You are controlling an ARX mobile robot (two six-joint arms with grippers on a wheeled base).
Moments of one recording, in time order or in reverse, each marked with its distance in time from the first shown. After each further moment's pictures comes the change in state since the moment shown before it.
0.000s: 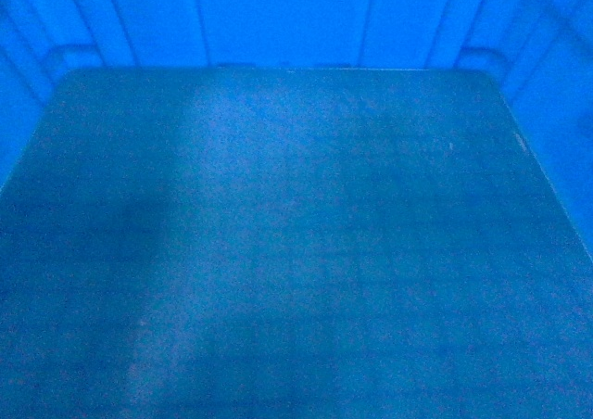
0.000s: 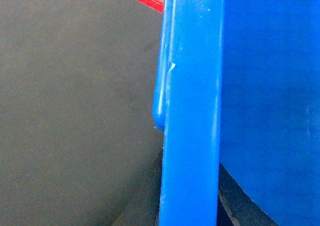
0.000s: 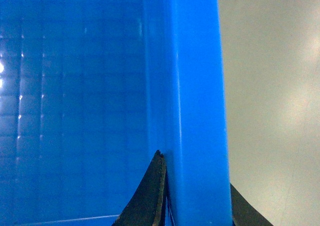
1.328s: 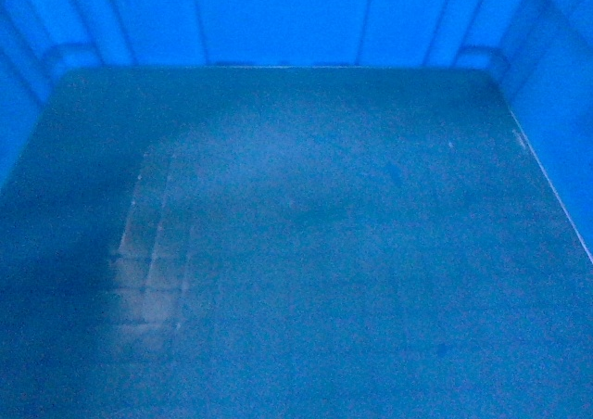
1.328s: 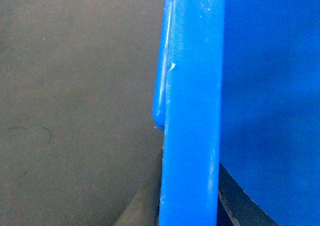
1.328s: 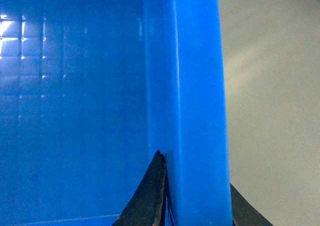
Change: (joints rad) left arm 0.000 0.000 0.000 0.000 0.000 0.000; right arm 0.000 0.000 0.000 0.001 0.000 0.000
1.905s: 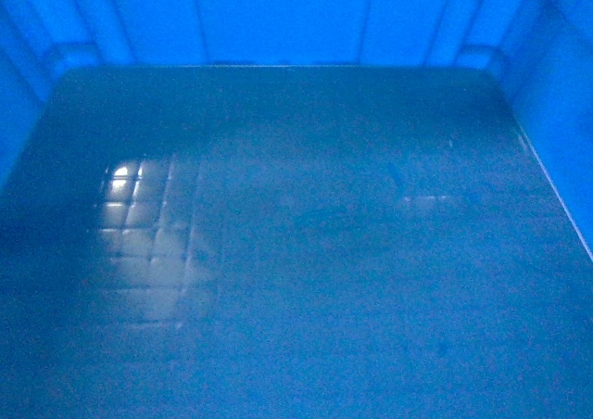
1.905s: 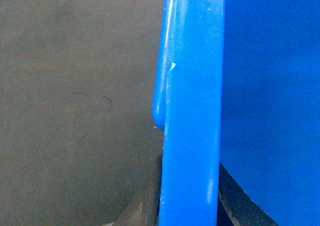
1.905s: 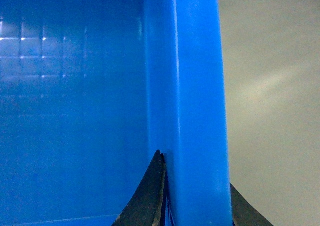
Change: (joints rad) left arm 0.000 0.000 0.000 0.000 0.000 0.000; right arm 0.000 0.000 0.000 0.000 0.000 0.000
